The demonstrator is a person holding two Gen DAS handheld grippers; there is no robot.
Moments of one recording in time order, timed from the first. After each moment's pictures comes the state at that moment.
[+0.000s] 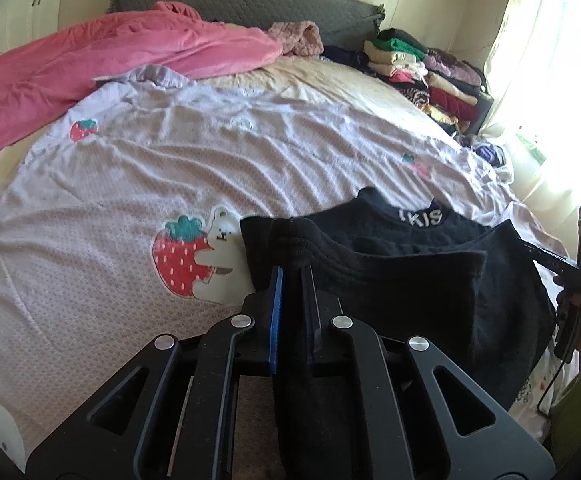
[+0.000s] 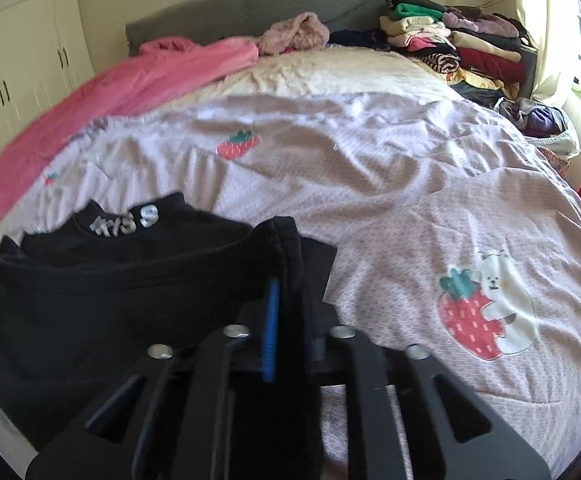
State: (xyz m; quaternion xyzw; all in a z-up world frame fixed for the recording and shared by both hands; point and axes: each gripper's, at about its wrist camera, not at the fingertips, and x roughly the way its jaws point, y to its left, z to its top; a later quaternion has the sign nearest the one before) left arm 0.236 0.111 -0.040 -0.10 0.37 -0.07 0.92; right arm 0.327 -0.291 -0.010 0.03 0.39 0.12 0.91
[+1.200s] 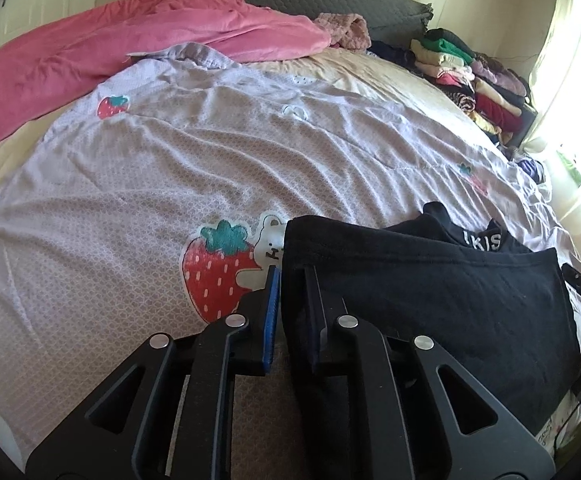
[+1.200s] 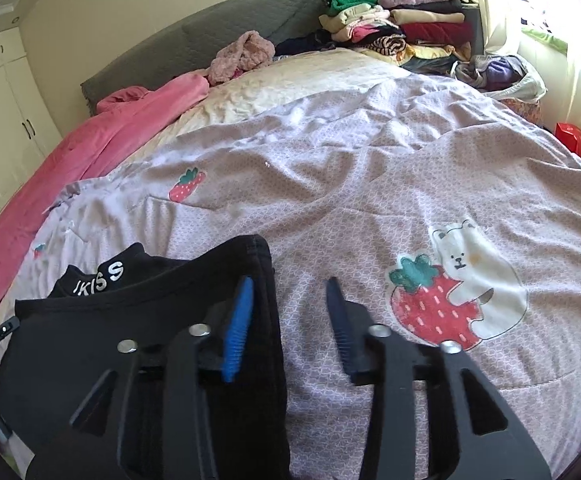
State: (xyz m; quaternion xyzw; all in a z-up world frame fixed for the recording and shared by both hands) left arm 0.276 0.129 -0.064 -0.12 0.40 0.01 0.91; right arm 0.334 -0.329 -0.018 0.12 0.37 0.06 0.92
